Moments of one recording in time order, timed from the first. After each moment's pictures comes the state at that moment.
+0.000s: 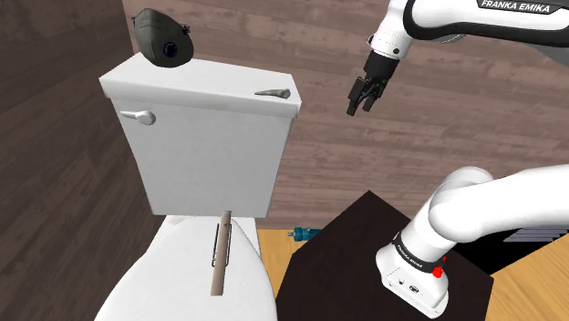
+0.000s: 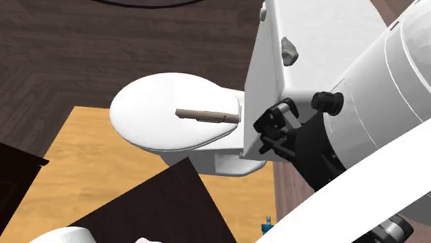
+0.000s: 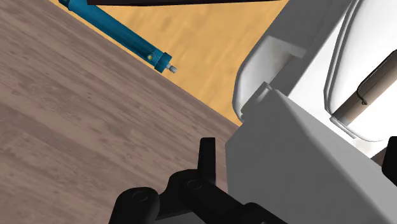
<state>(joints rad) 0.02 -0.74 -0.06 -2.41 0.04 1.70 -0.02</state>
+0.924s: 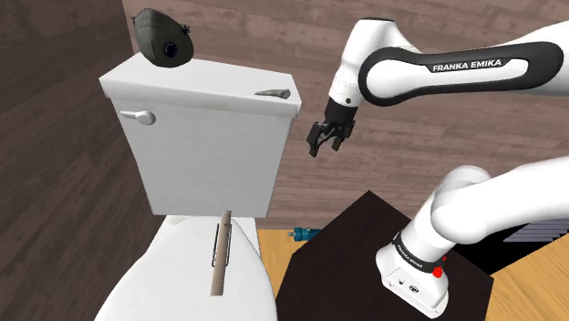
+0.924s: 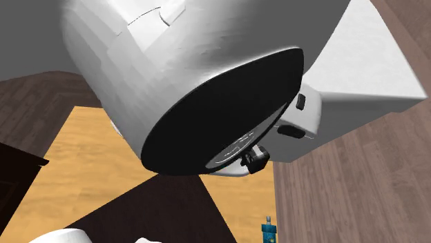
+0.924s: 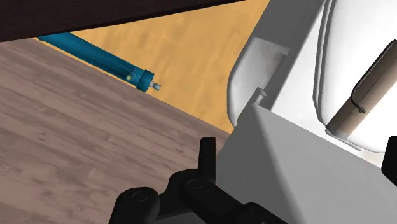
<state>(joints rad) 0.08 -0.66 0.19 -2.63 0.17 2.00 0.31</state>
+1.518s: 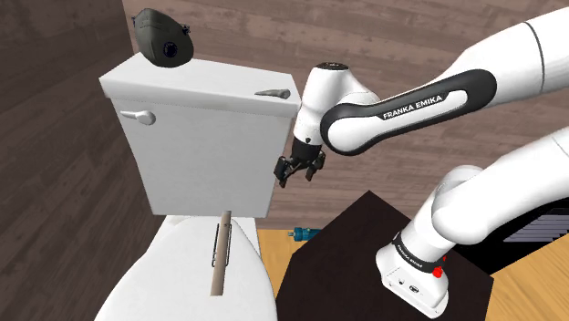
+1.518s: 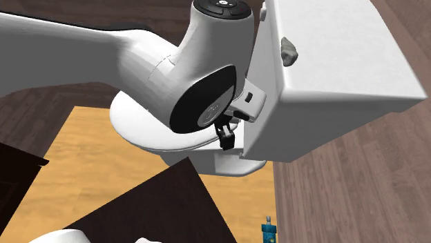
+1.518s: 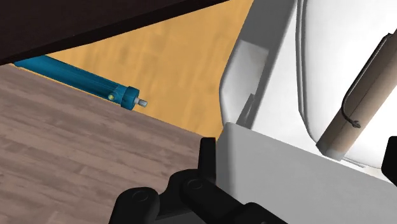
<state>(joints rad) 0.11 -0.40 0.40 -2.65 0.22 2.29 0.58</state>
